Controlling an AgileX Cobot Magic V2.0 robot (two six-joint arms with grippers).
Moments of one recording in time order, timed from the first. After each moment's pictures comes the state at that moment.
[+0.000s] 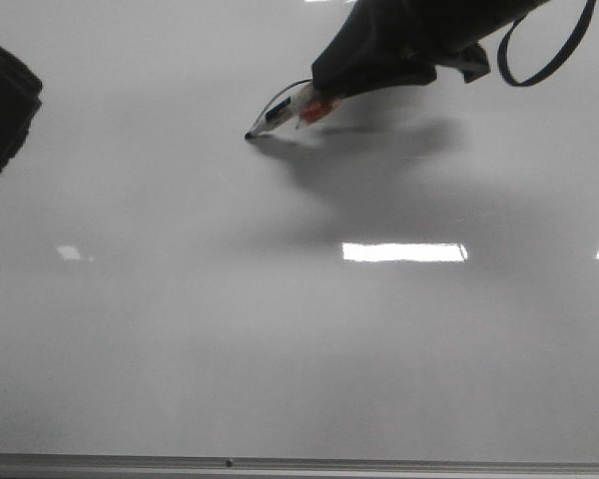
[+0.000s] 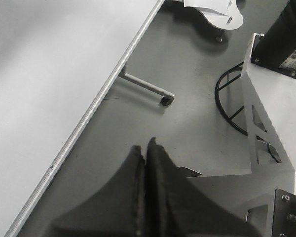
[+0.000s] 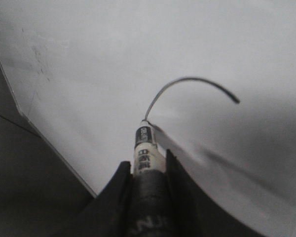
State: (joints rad) left arm -0.36 0.98 -0.74 -0.91 1.01 1.16; right arm 0.29 1.64 -1.10 1.34 0.55 -1.11
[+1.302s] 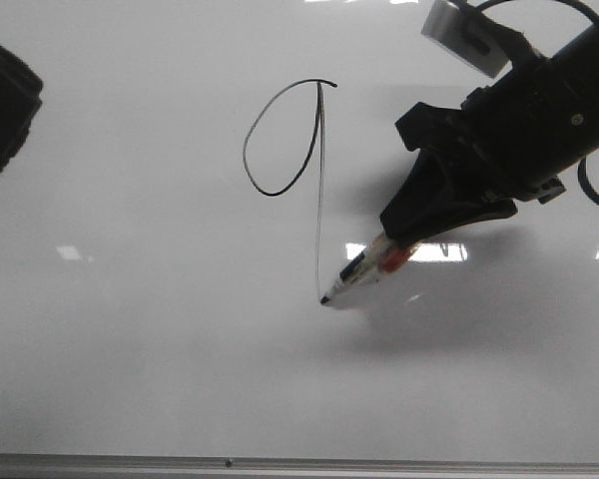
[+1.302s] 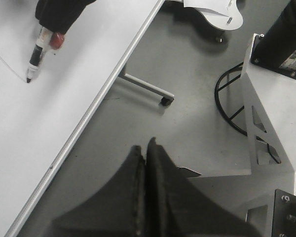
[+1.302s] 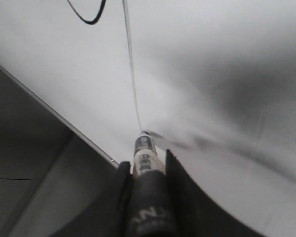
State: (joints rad) left arm -0.36 0.98 -0.74 -0.91 1.01 1.16; right arm 0.22 1.61 -0.89 1.17 0.57 -1.08
